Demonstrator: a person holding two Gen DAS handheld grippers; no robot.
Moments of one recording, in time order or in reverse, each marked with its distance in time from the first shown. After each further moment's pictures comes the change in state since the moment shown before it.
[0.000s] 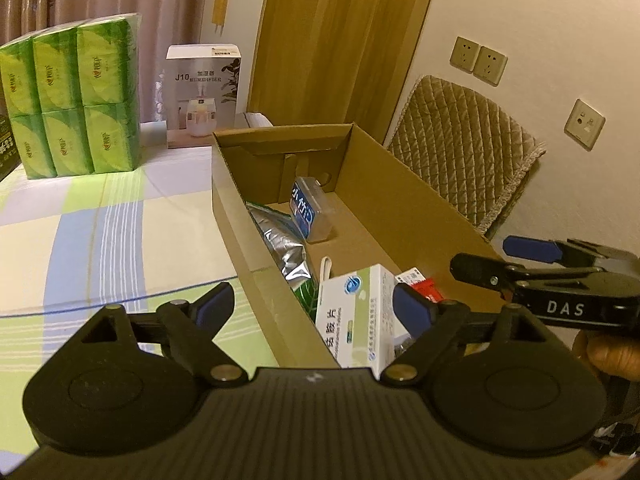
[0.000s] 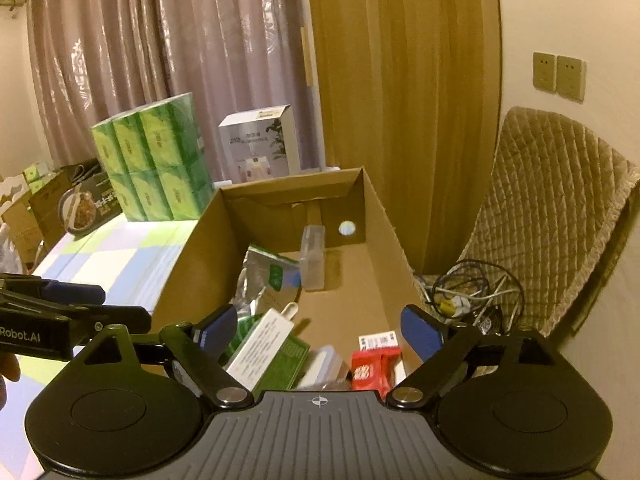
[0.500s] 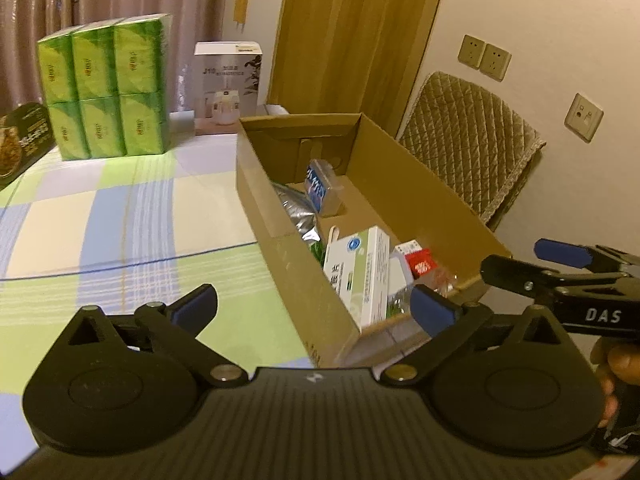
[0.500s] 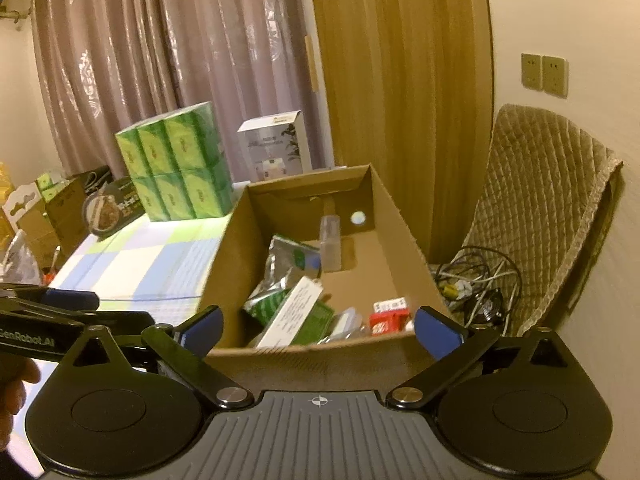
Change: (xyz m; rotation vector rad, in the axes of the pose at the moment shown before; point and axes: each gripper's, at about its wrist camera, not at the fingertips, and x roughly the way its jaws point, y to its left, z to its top) left arm -0.058 -0.011 -0.028 -0.017 0.011 0.070; right arm -0.065 0.025 -0.019 0.037 -0.001 0.029
